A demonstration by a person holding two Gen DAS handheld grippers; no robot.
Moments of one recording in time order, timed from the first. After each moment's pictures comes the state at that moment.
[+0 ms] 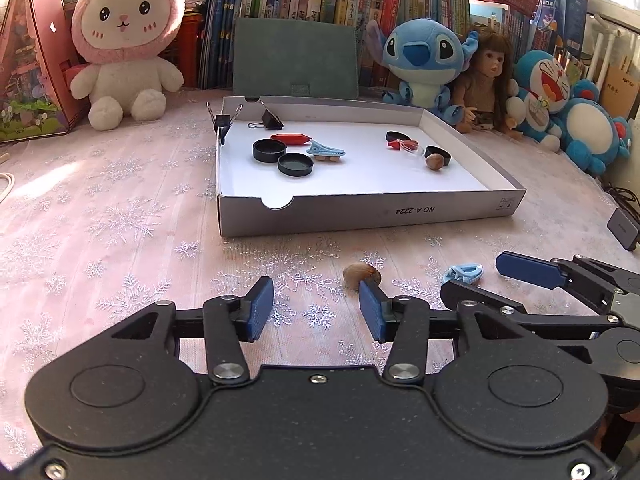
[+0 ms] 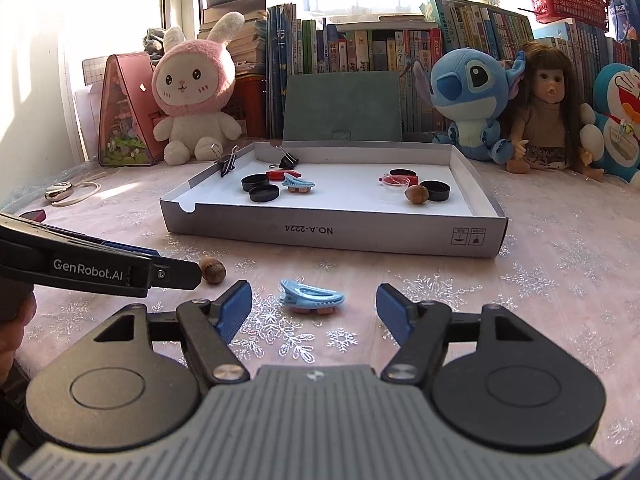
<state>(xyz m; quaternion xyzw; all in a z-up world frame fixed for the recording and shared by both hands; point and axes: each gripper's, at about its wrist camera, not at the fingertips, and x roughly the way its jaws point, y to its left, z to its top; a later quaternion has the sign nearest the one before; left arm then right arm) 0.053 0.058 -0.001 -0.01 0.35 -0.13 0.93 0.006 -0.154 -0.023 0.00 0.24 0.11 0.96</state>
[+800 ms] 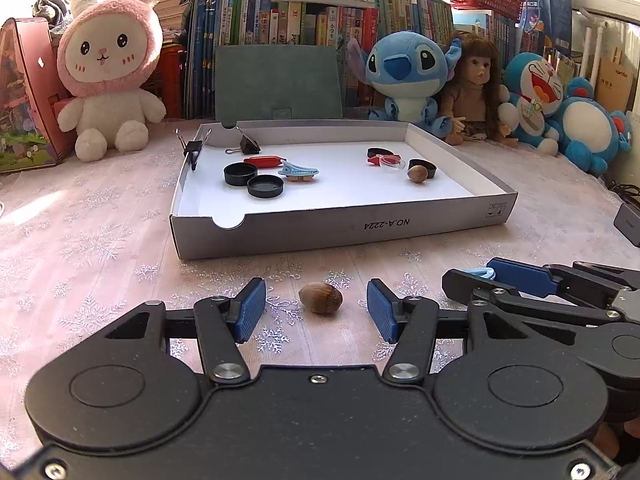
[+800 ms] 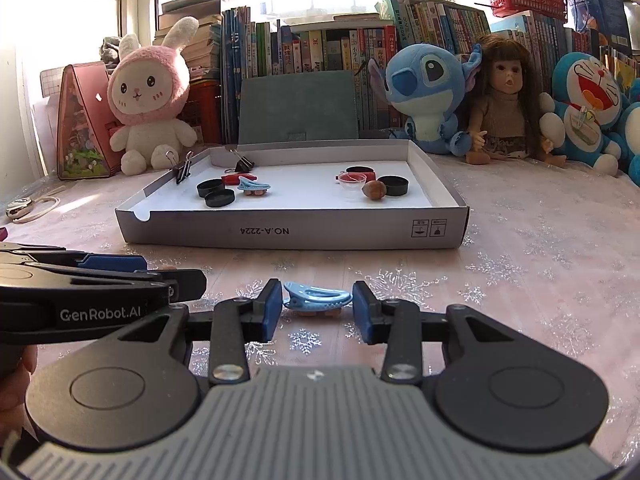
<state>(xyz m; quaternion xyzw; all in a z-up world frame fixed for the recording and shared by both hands) 0.048 0.020 -0.014 0.01 0.30 -0.13 0.95 0.007 -0.161 -0.028 0.02 0.23 0.05 0.97</state>
